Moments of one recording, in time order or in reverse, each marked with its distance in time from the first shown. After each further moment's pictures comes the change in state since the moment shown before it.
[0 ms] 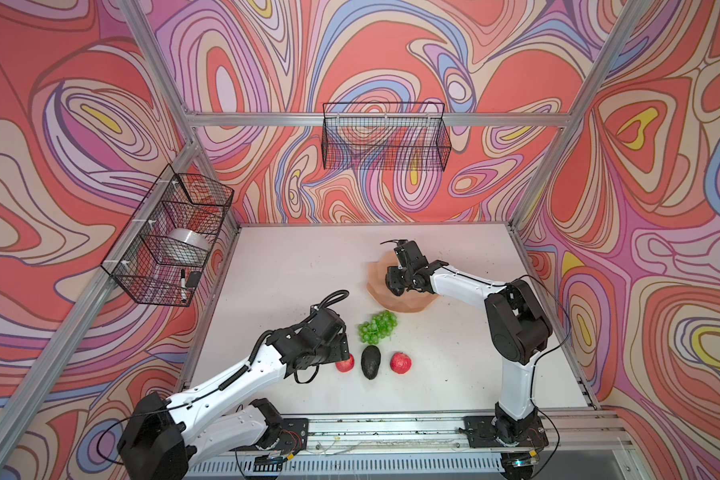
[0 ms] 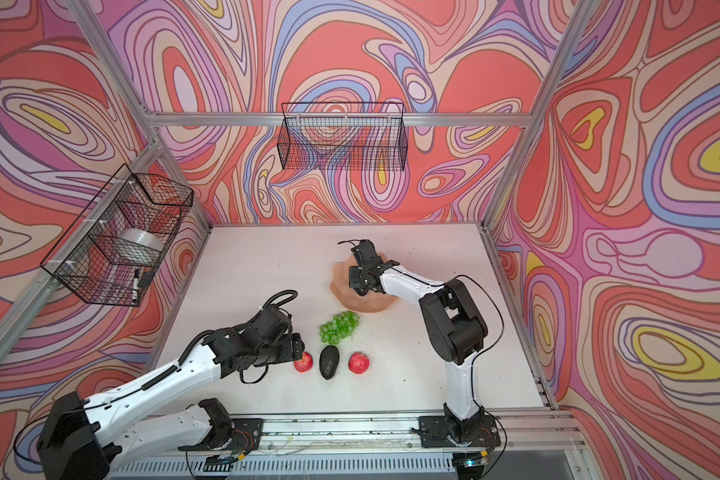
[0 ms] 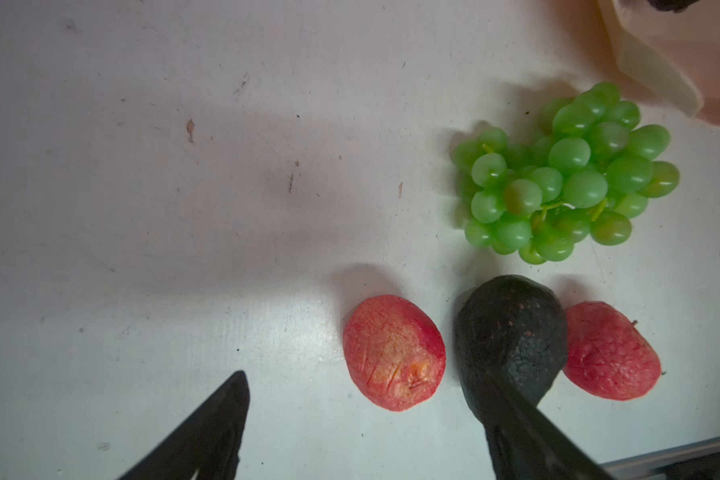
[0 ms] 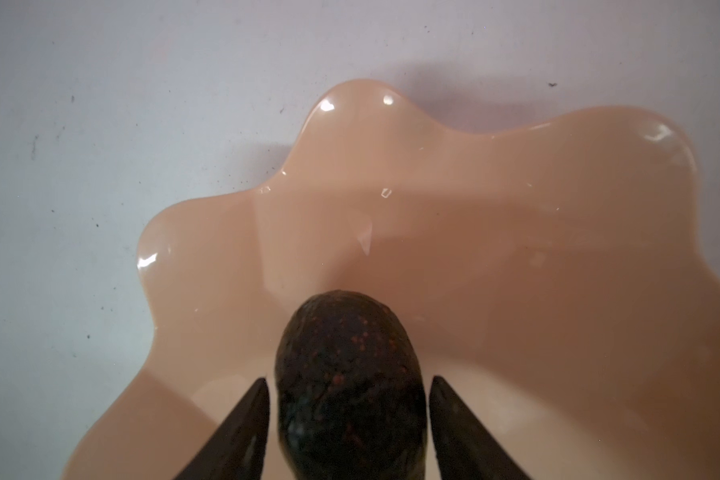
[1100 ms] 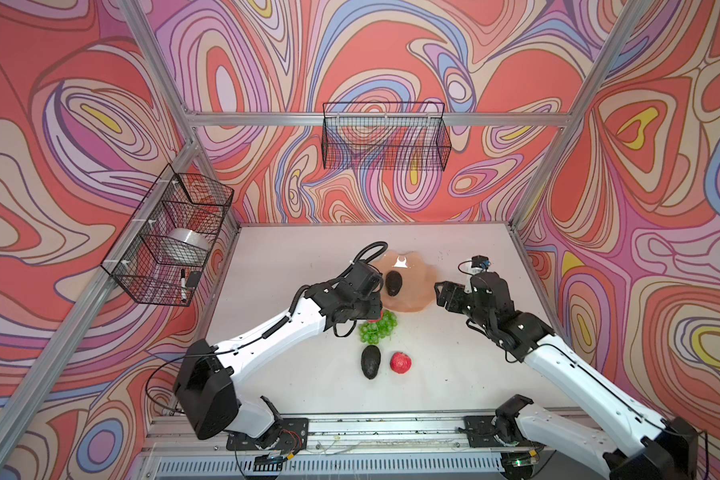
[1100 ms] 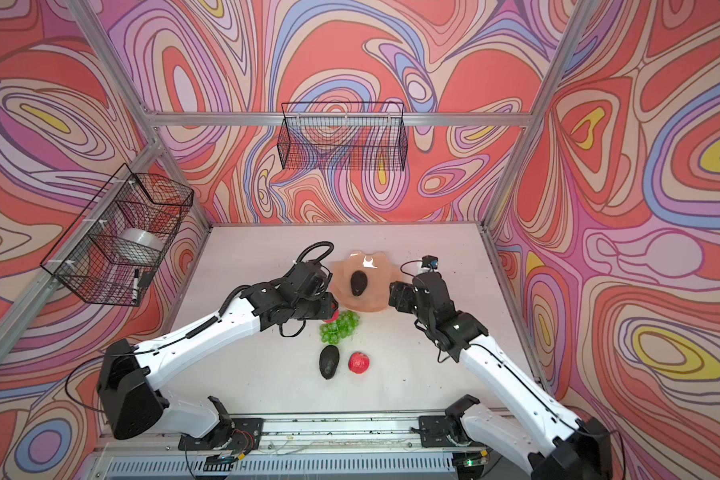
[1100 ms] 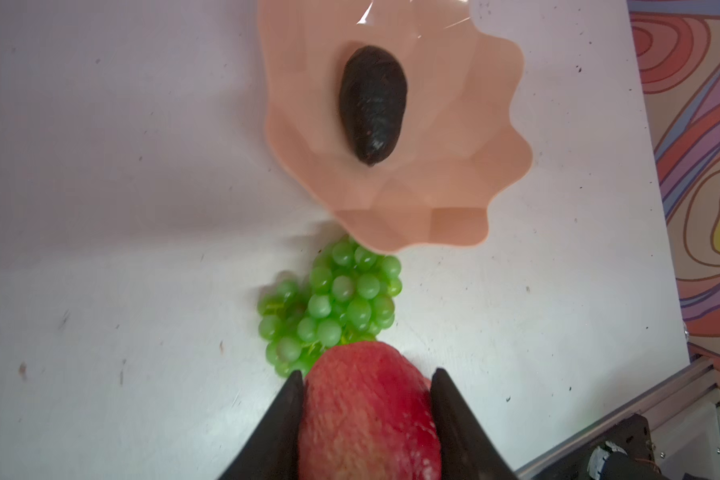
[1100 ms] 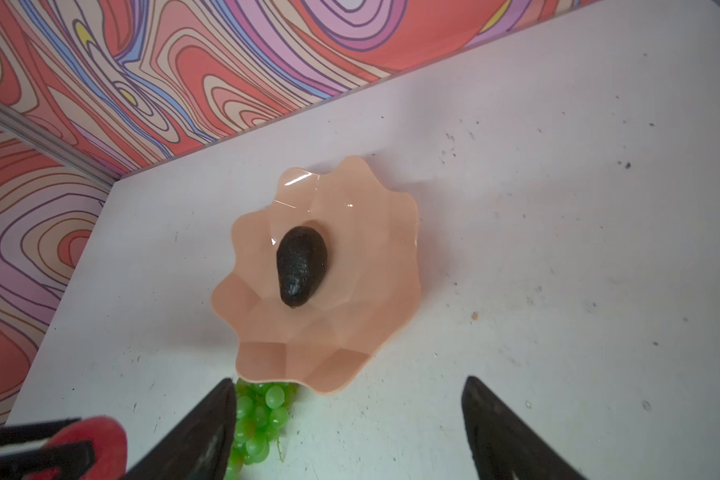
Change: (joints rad) left arm -0.028 0.438 0.599 0.040 0.043 0.218; right arm -0.041 -1.034 -0.629 -0.090 0.126 0.187
